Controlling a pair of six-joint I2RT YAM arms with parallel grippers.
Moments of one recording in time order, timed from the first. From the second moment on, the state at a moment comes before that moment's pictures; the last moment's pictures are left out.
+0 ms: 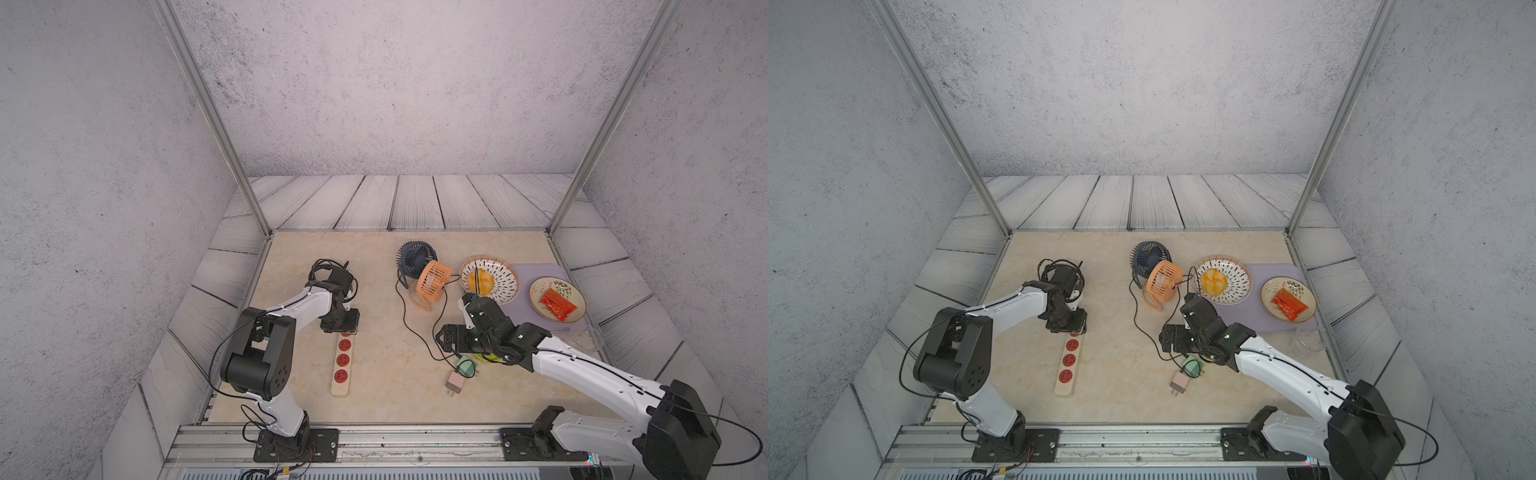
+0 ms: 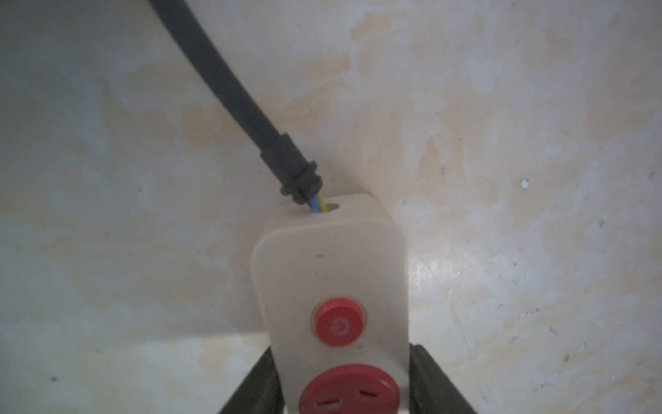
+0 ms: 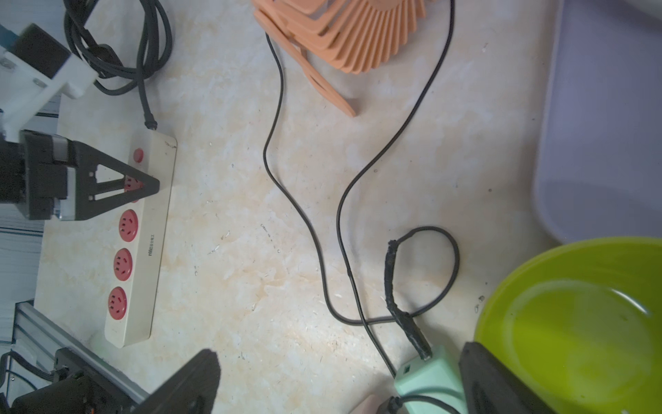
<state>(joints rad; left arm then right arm) -0.31 1.71 1.04 -0.73 0.07 -0.16 0.71 1.15 0.73 -0.48 -0.07 0.65</state>
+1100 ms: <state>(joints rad) -0.30 1.67 1.41 -0.82 -0.08 -0.03 0.71 1.23 0.99 -0.58 0.23 0.72</state>
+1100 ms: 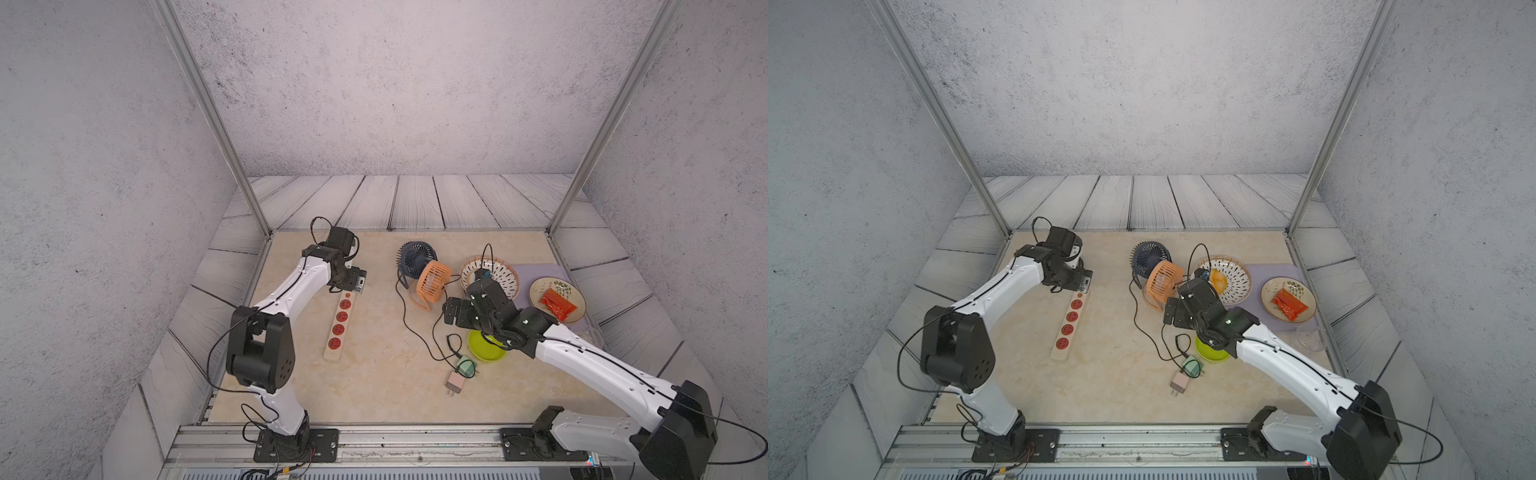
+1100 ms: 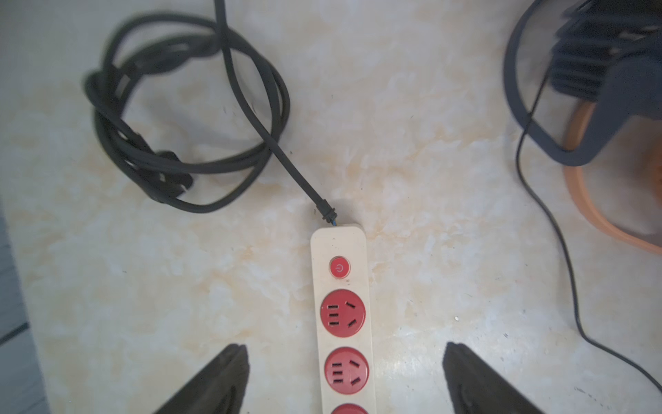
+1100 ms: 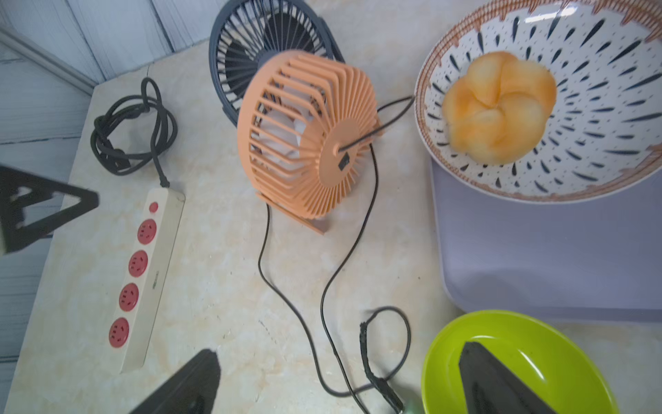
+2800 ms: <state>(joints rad) -0.59 1.35 0.94 -0.49 0.24 0.09 0.73 1.81 1.51 -0.82 0.51 0.87</state>
